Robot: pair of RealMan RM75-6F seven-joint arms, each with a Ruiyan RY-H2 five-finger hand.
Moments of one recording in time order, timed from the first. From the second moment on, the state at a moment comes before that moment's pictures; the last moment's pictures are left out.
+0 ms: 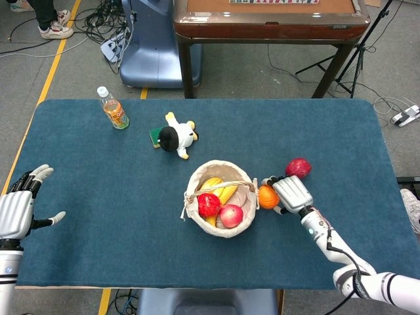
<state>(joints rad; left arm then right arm) -0.27 -1.00 -0.14 -1.90 1.24 1.41 0.16 0.60 -1.33 0.12 -1.55 -1.26 0.89 -0.31</state>
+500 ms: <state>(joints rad) -0.26 -1.00 -0.14 -1.92 1.25 1.41 0.16 0.53 -1.06 0.08 -1.82 -1.46 1.04 -0.17</state>
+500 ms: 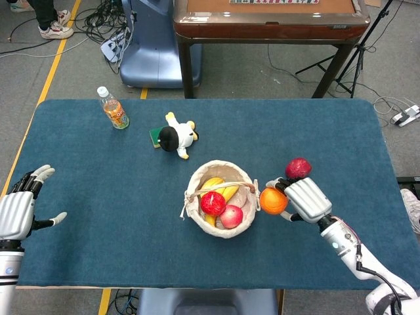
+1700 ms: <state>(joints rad) -0.24 -0.98 -0.16 -1.93 1.27 1.41 0.15 0.61 -1.14 0.07 -1.89 -1.56 0.99 -0.13</state>
